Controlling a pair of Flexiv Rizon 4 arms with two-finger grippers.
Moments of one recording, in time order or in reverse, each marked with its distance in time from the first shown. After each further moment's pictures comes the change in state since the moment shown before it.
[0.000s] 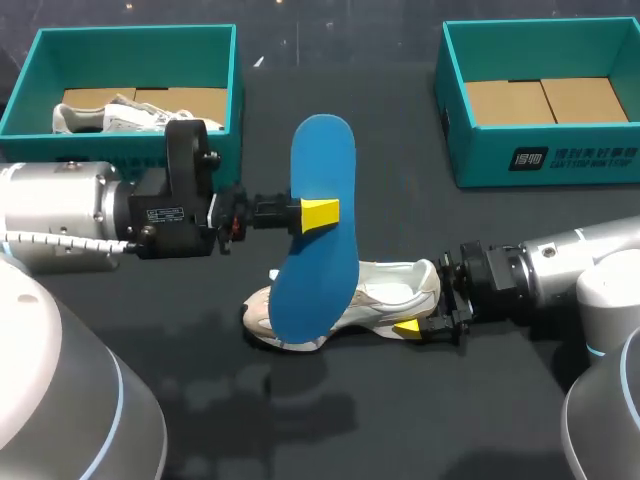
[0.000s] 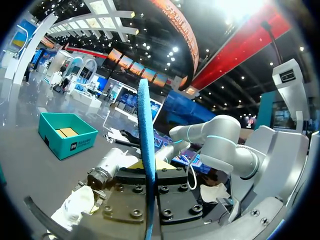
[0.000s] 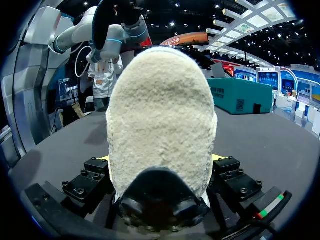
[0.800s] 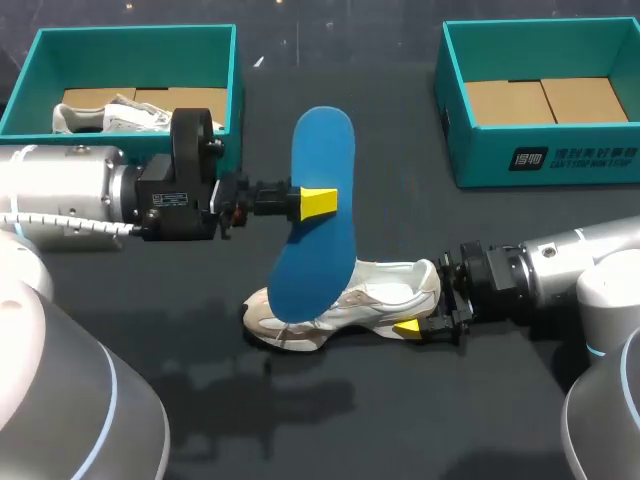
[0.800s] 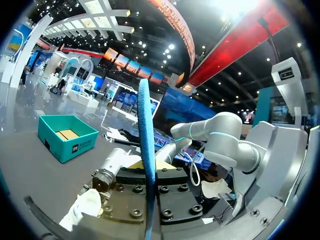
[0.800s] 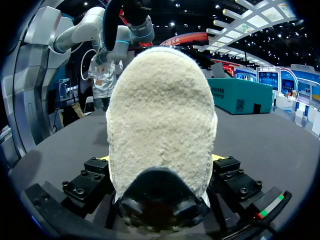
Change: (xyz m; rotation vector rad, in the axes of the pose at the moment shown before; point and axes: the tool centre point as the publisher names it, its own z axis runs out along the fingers) left arm -0.022 -0.002 -0.002 -0.020 0.023 0.034; right arm 0.000 0.000 0.000 0.000 0.000 0.000
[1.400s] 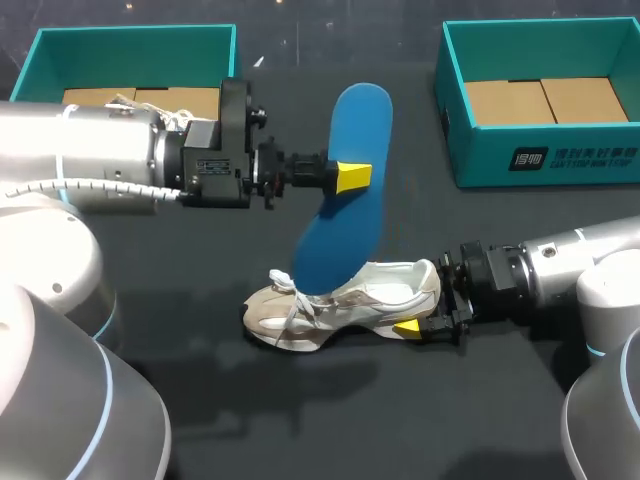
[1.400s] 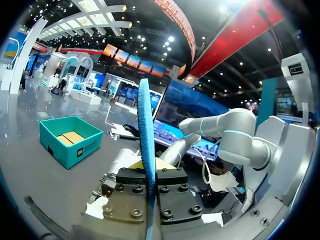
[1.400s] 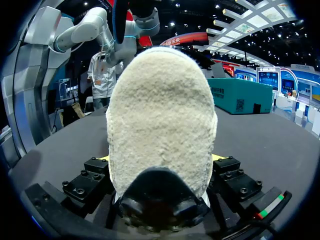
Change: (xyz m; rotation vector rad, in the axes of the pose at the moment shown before) left arm -0.028 -0.013 0.034 -0.062 -0.038 0.043; right arm 0.000 0.000 0.000 0.000 0.000 0.000
